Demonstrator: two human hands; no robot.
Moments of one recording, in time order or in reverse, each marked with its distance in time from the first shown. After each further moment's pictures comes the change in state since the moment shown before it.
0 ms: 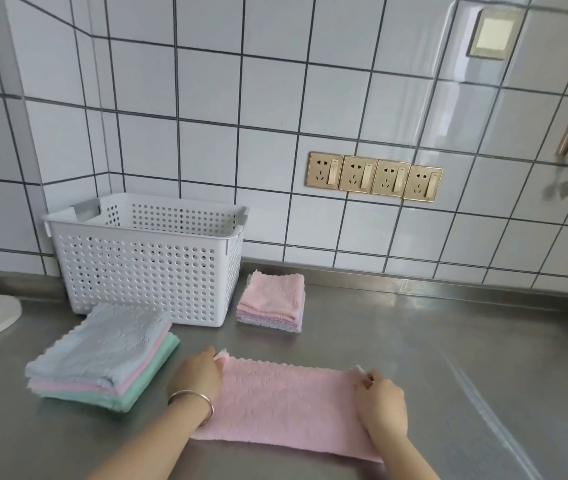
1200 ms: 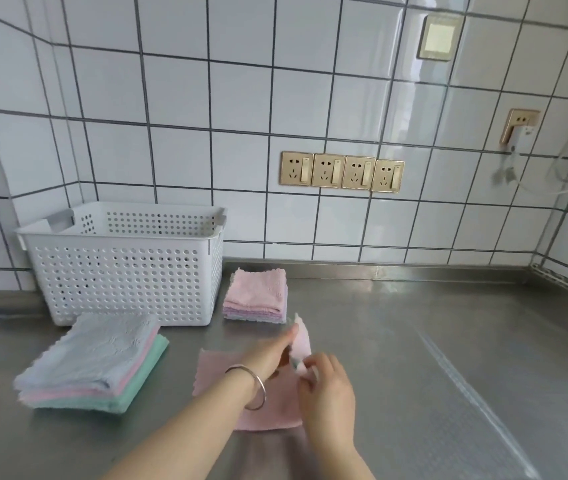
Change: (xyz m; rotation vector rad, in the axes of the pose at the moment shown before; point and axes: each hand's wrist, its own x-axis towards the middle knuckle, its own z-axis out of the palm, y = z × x) left_hand -0.052 0.103 -0.028 -0.841 -0.618 0.018; right_hand -0.092 -0.039 0.016 0.200 0.271 -0.456
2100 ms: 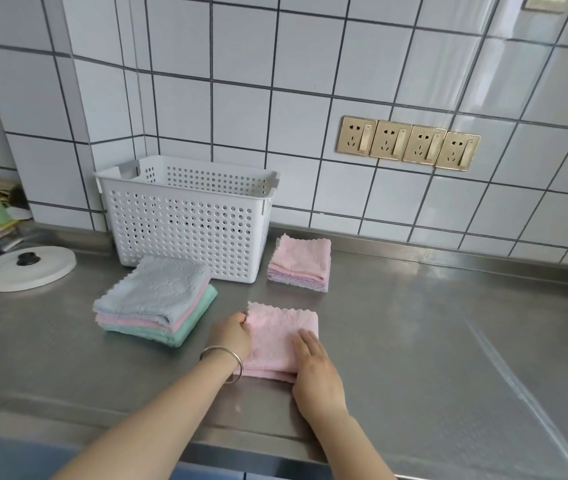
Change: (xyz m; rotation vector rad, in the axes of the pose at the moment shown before) left_hand -0.010 -0.081 -0.083 0.530 0.524 -0.005; right_hand -0.023 -0.008 0.045 -0.273 -0.627 -0.178
